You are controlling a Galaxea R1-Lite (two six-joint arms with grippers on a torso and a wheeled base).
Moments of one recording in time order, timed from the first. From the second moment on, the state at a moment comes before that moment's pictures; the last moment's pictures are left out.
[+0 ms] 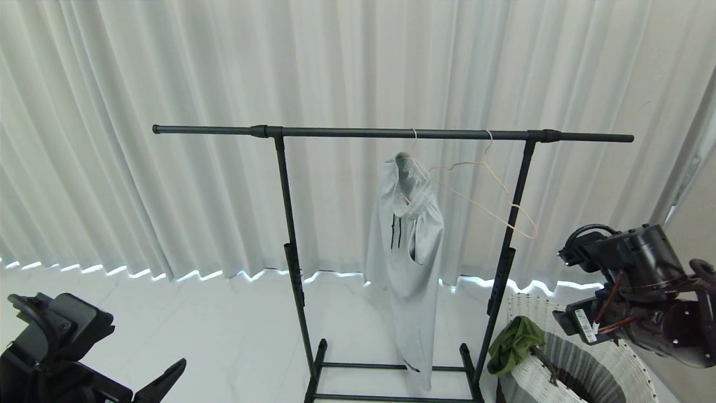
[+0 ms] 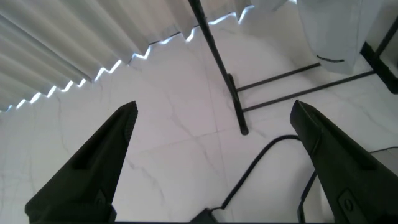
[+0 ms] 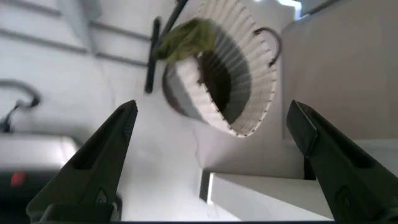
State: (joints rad) left arm -0.10 1.02 -0.21 -0.31 0.00 0.37; right arm 0.48 1.56 -0.66 -0.10 -0.55 0.05
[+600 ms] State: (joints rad) left arm -0.10 1.02 -0.21 -0.31 0.00 0.37; right arm 0.49 1.69 -0.56 -0.29 -0.71 0.05
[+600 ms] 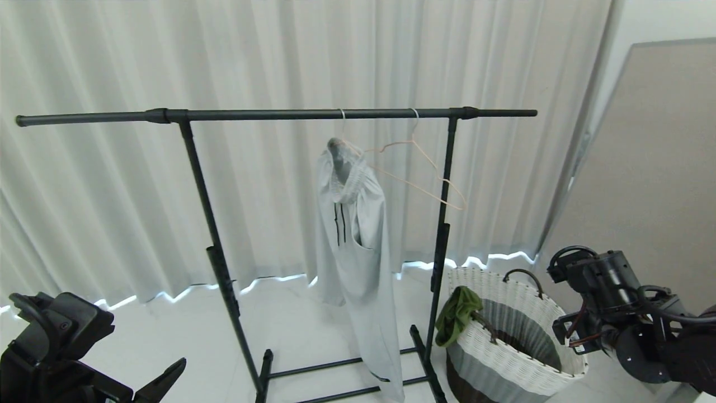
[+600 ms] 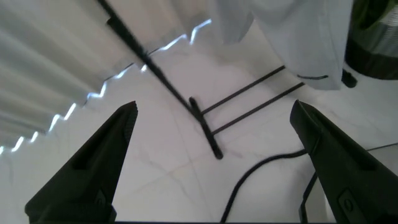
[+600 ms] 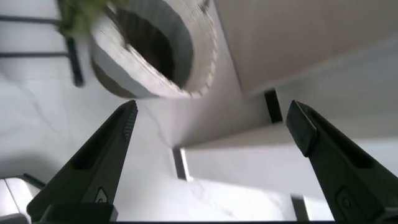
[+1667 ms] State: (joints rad) left arm -0.06 0.99 -0.17 -0.31 0.01 0.38; right arm 0.51 1.31 -0.60 0.06 -0.54 -0.06
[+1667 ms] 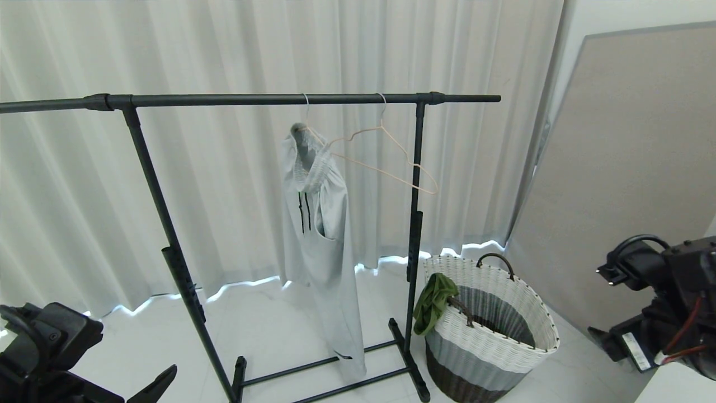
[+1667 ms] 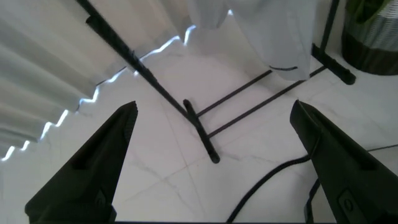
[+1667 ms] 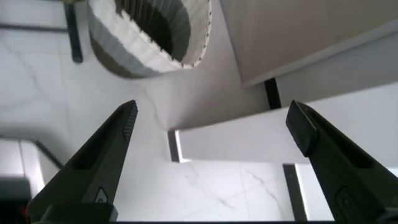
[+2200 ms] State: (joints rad) left arm 0.00 0.88 -0.12 -0.31 0.15 0.38; right arm 0.24 0.99 -0.31 0.28 -0.57 0.09
